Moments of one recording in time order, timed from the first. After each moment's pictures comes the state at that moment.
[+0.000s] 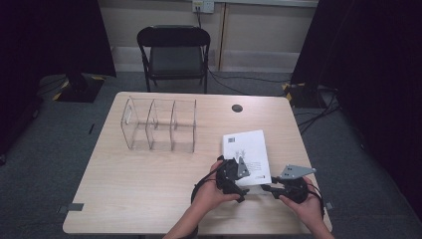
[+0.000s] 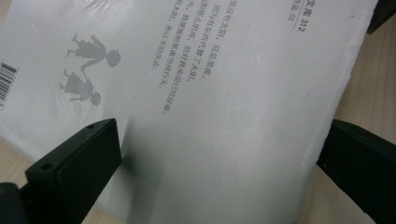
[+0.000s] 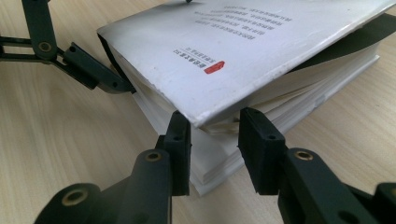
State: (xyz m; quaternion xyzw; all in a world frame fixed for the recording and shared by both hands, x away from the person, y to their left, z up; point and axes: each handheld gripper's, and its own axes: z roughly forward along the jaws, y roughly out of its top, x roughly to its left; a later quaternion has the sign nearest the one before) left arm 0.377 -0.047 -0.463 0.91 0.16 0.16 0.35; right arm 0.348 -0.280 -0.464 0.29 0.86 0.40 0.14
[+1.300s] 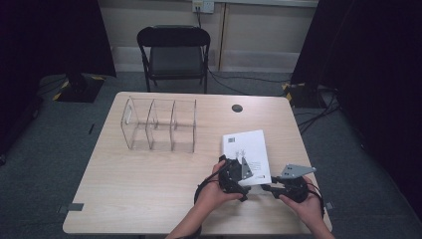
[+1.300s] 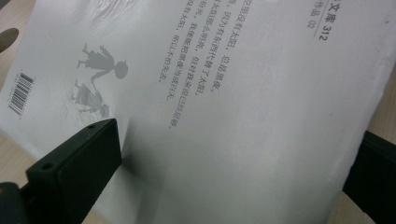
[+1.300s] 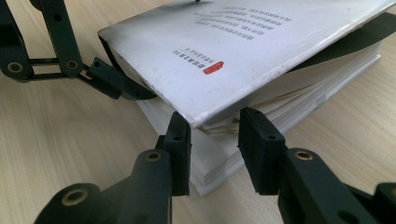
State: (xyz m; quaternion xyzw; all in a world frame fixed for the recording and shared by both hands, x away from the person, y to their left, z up) left arm 0.376 -0.056 -0.467 0.90 0.17 0.20 0.34; right arm 0.349 -0.280 -0.462 0.29 0.86 0.40 0.13
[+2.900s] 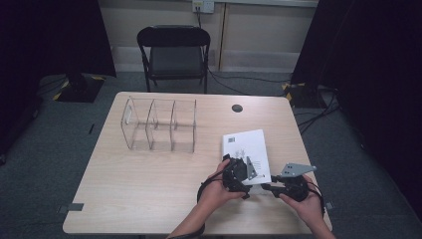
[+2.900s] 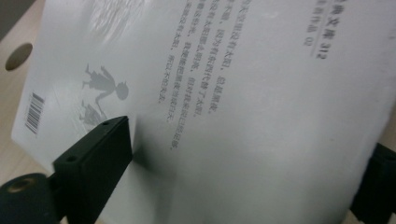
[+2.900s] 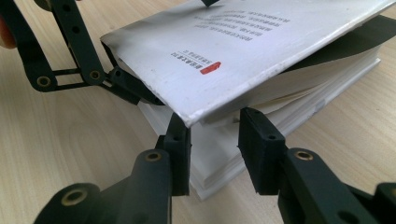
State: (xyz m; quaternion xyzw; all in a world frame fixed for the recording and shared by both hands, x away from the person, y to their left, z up) left arm 0.374 -0.066 -0.460 0.91 0.14 0.23 0.32; right arm 0.350 -0.279 -0.458 0.29 0.86 0.40 0.13
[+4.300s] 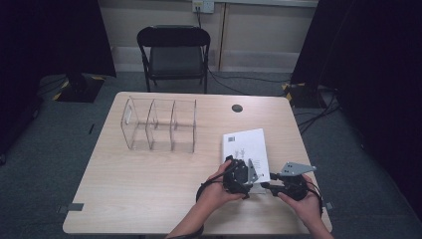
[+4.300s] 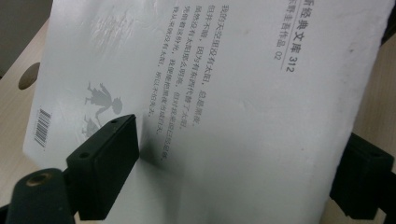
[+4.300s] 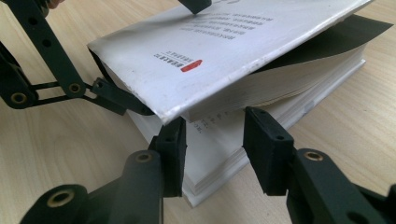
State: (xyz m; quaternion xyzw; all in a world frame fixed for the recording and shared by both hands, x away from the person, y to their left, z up) left arm 0.370 -0.069 -0.460 0.90 0.13 0.25 0.33; right arm 0.352 -0.277 -0.461 0.31 0.84 0.41 0.14
